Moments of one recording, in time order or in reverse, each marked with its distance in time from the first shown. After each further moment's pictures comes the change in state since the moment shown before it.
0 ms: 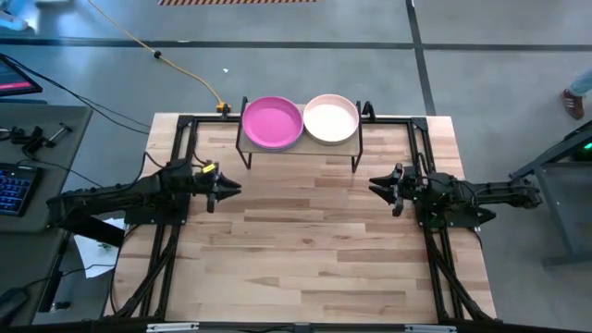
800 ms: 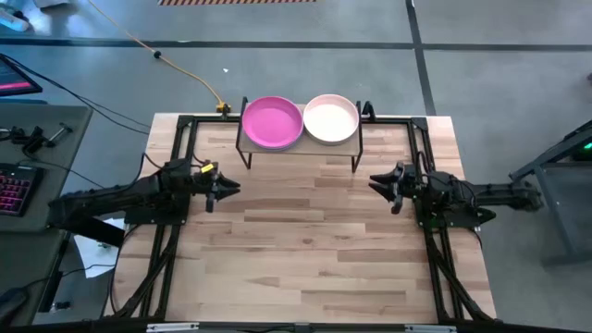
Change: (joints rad) left arm -0.001 -0.053 0.001 -0.010 -0.005 -0.001; right arm -0.050 0.000 0.000 0.000 0.000 0.000
